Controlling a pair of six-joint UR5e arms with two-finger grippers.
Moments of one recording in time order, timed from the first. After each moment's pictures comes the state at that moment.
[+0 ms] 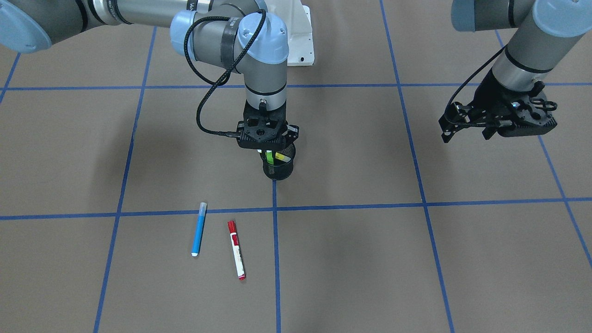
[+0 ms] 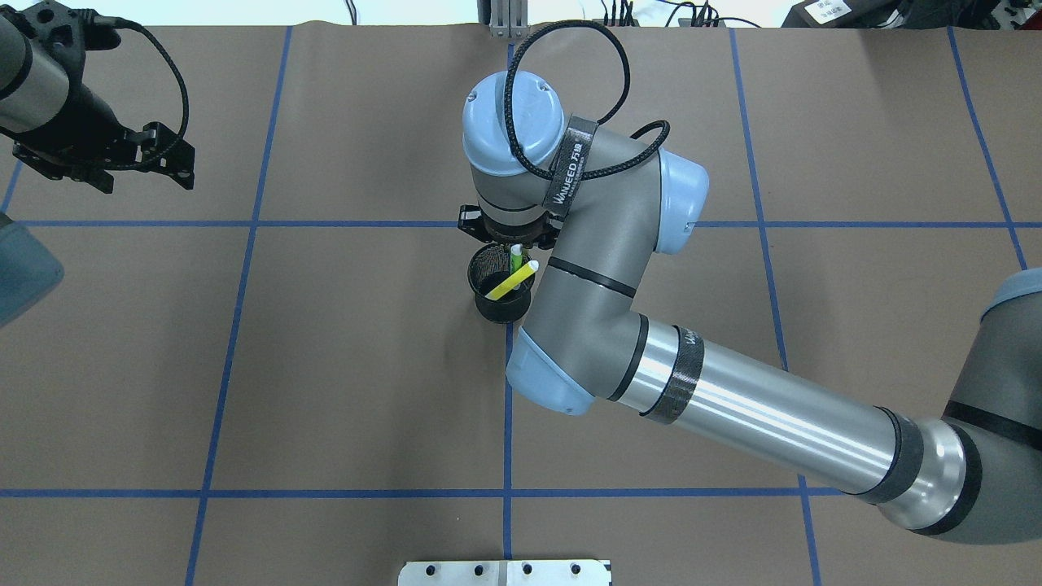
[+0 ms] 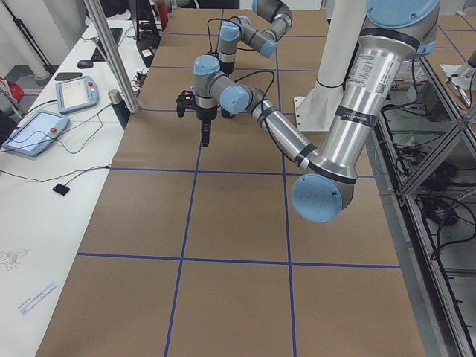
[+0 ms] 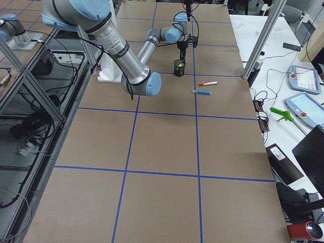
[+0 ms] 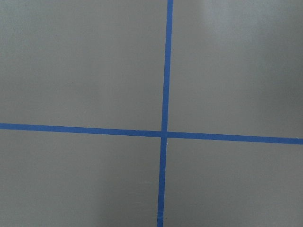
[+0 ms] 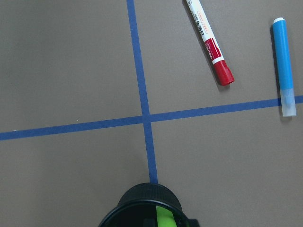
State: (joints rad) left arm -1.02 -1.90 -1.96 -1.44 -2.14 -0.84; right arm 0.57 -0.65 1.51 -1.69 1.82 1.30
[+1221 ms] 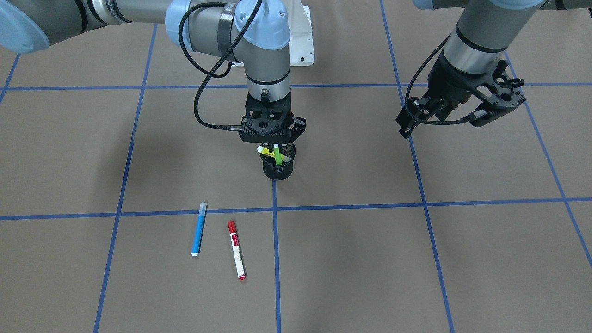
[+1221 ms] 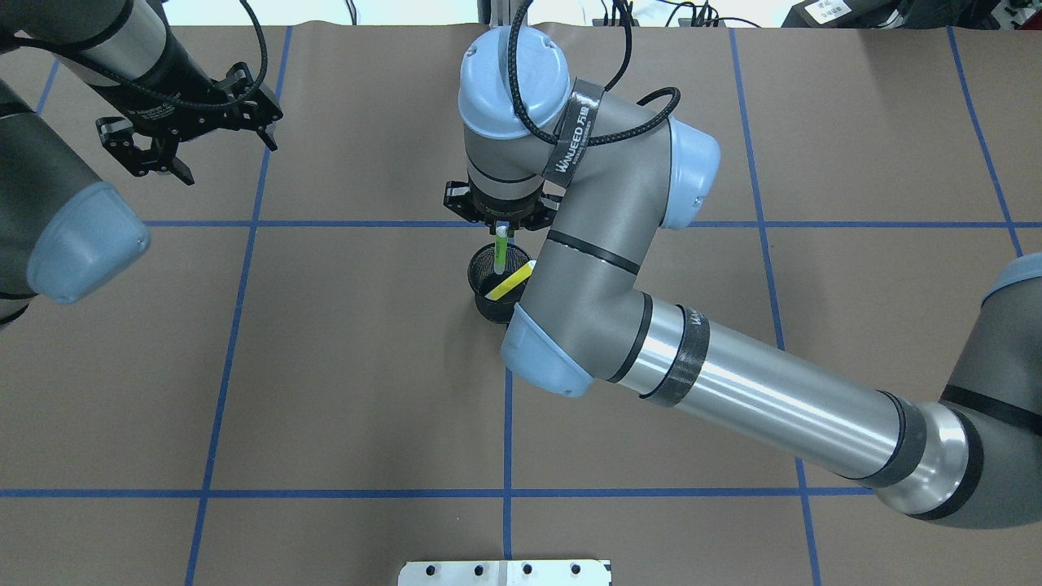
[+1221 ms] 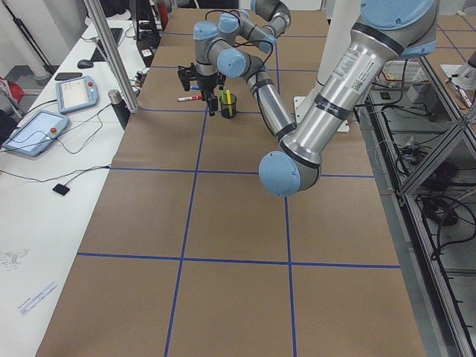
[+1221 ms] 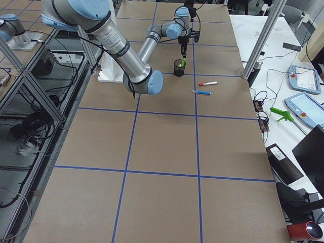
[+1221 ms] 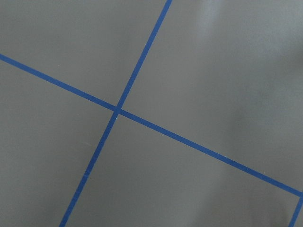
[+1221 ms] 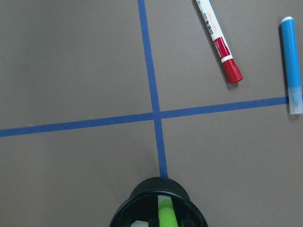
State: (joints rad) left arm -0.97 -2.15 -1.96 -1.23 -2.15 -1.28; right arm 0.61 -0.62 1.56 -1.71 1.87 1.29
